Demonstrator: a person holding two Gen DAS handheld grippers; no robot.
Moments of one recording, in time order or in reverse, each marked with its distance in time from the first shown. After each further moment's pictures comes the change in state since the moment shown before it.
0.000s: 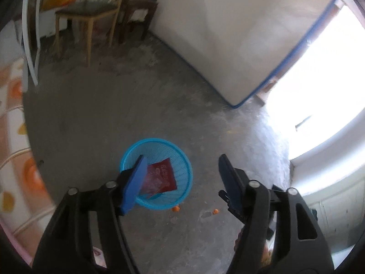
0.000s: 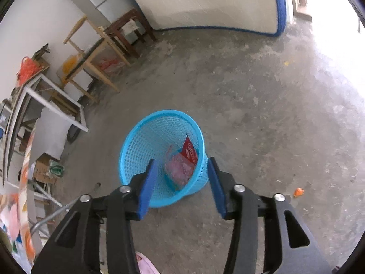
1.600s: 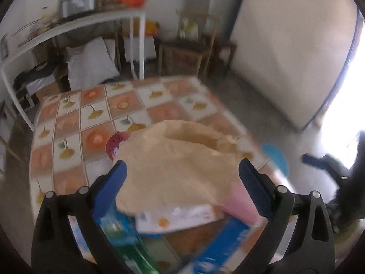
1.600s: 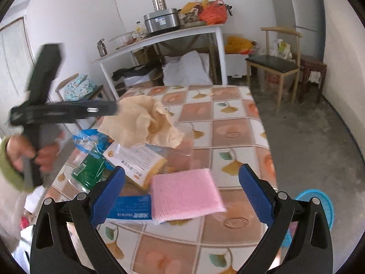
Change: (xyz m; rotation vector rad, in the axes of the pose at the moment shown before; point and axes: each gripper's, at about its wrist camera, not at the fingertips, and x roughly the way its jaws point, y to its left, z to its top) left arm -0.309 0.267 -0.070 -0.032 -0.149 0.445; right arm -0.146 0.447 -0.152 -0.875 0.010 0.490
